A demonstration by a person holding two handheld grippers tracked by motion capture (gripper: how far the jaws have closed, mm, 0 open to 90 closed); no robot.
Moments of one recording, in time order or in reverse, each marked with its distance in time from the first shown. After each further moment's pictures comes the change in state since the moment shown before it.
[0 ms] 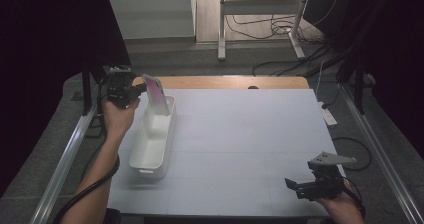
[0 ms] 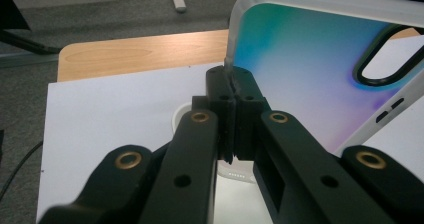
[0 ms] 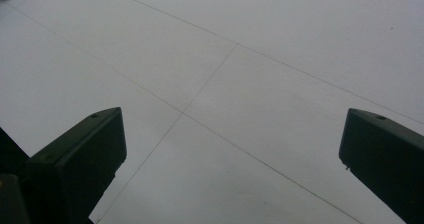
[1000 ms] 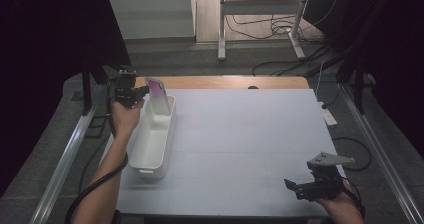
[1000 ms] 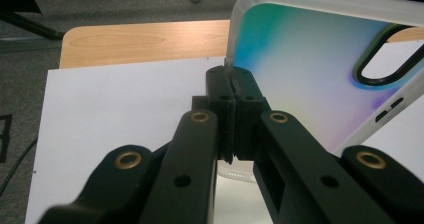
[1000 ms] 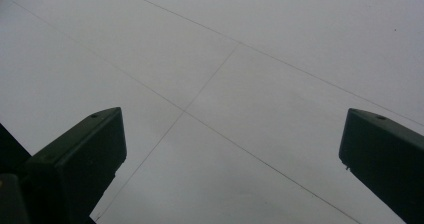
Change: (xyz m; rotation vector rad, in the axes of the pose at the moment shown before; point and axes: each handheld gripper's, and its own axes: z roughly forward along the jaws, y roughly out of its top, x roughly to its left) left arm 0.013 -0.009 0.041 0.029 0.048 -0.037; right arm 0.002 0.000 0.001 0.009 0.001 -0.017
